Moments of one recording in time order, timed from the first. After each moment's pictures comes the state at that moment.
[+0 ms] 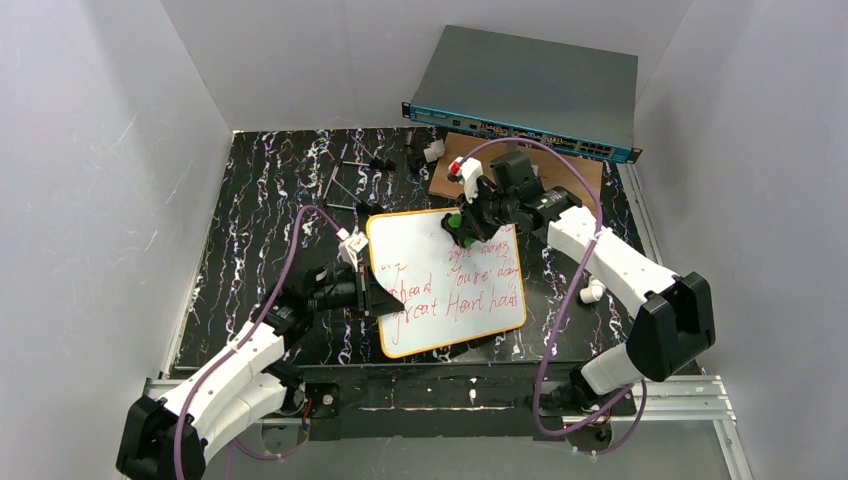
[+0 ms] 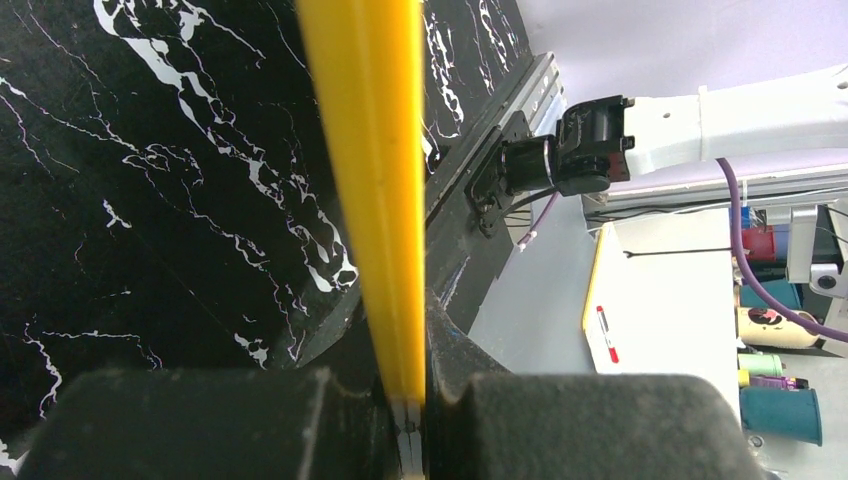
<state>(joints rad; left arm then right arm) -0.49 0.82 0.41 -0.05 0.73 -0.68 0.58 1.47 1.25 -0.54 -0.38 -0.21</state>
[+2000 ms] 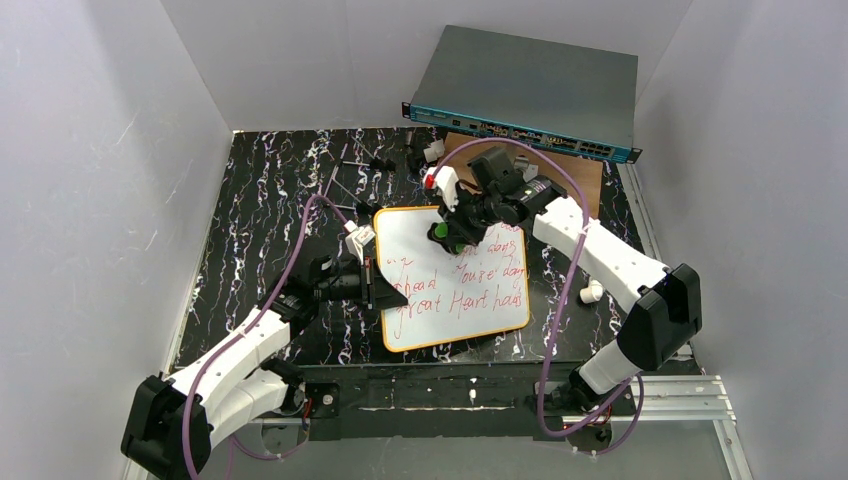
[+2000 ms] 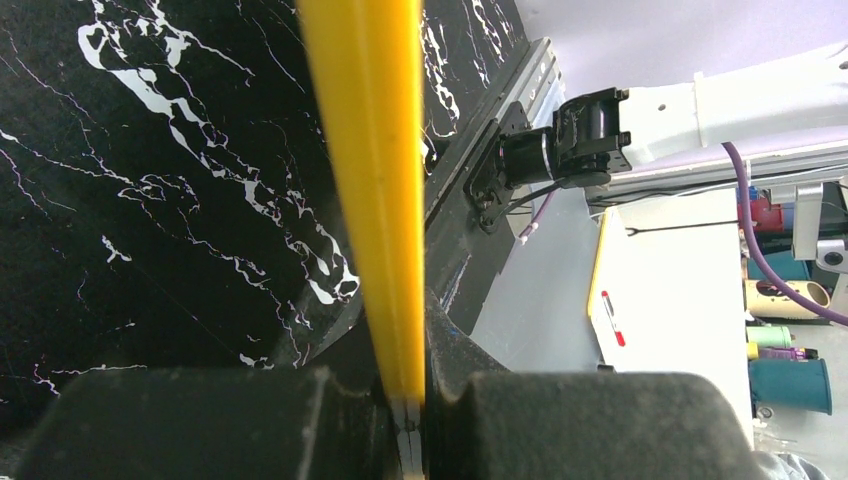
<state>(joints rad) -0.49 0.92 0.47 -0.01 0.78 -0.63 0.67 1.54 1.42 -0.76 -0.42 -0.39</state>
